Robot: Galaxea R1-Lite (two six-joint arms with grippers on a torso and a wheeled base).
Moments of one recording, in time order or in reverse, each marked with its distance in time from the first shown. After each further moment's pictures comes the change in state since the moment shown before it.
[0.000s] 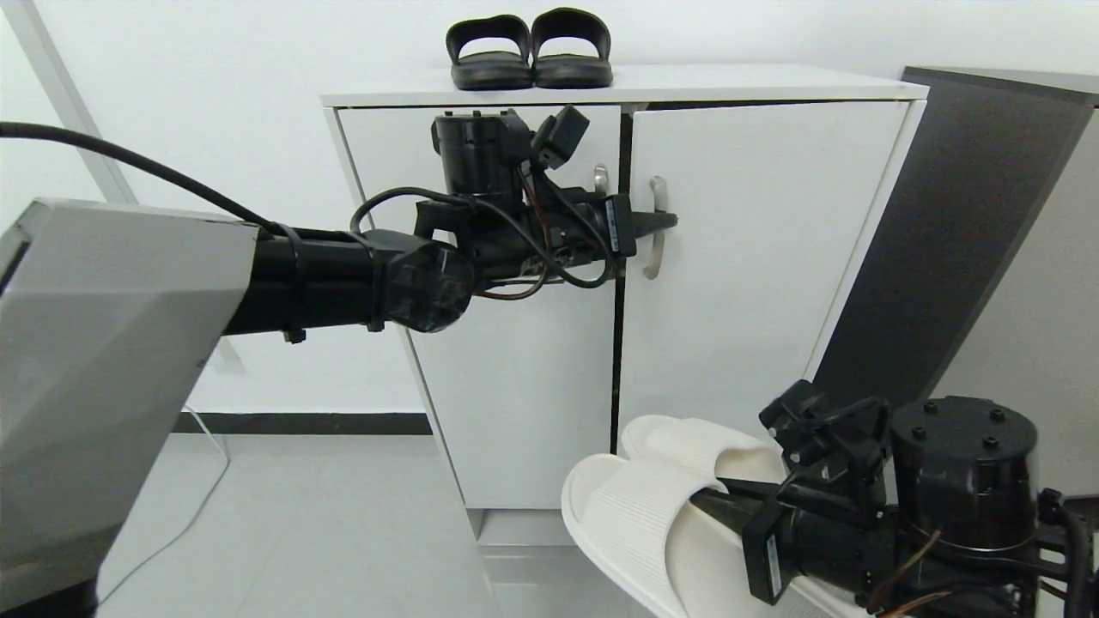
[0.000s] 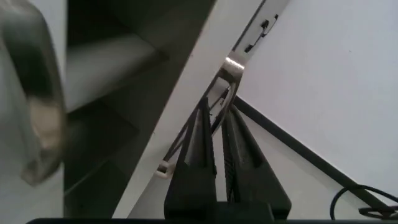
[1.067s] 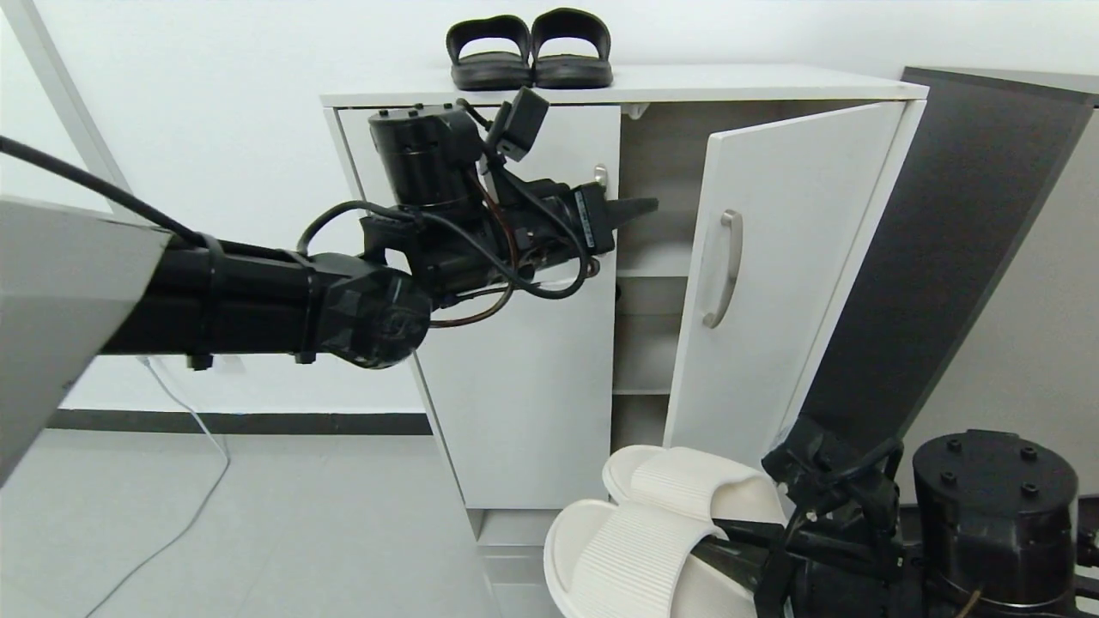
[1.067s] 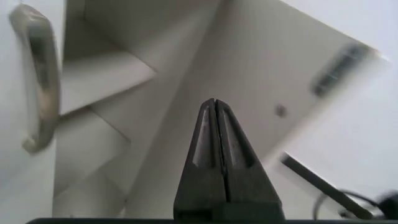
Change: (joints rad) left arm 0.000 -0.125 0.244 -0.252 0.030 -0.062; right arm 0.079 -0.042 0.054 0.004 0.032 -0.026
